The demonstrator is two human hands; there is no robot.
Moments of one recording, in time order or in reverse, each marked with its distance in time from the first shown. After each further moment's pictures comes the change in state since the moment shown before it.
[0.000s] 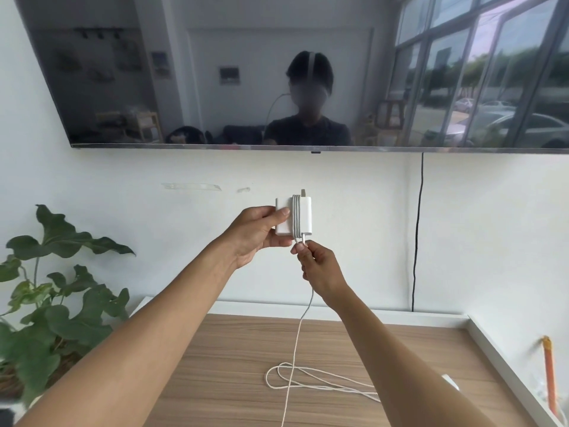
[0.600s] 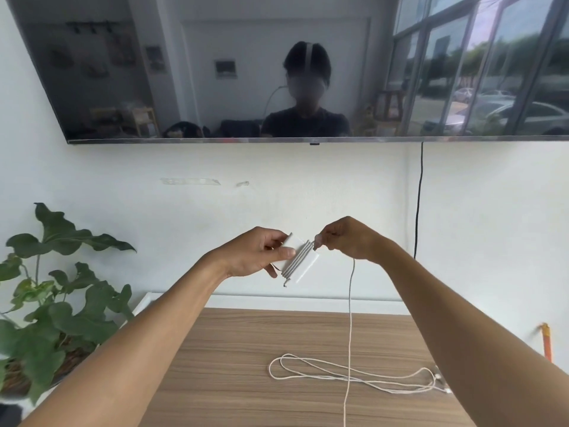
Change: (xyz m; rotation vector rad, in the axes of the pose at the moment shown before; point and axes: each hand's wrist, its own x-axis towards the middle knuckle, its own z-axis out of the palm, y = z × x) left_hand -0.018 -0.028 -0.020 0.604 -0.304 0.064; right_hand 0.024 -0.056 -0.068 -0.581 -0.327 0.111
